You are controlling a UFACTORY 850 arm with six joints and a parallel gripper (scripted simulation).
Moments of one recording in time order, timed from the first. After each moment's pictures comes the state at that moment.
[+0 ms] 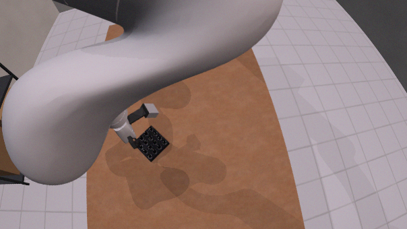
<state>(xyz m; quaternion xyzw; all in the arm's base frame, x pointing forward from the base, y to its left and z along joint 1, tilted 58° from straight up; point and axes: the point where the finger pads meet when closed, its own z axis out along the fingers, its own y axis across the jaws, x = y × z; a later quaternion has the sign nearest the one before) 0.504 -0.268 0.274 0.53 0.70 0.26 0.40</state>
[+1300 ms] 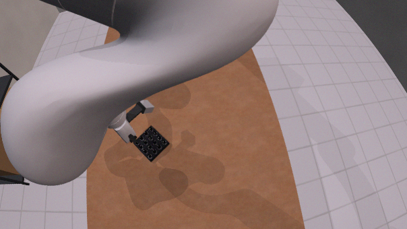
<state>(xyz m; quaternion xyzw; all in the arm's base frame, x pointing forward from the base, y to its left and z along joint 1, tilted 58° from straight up) 0.504 -0.275 0.274 0.45 0.75 0.22 0.43</state>
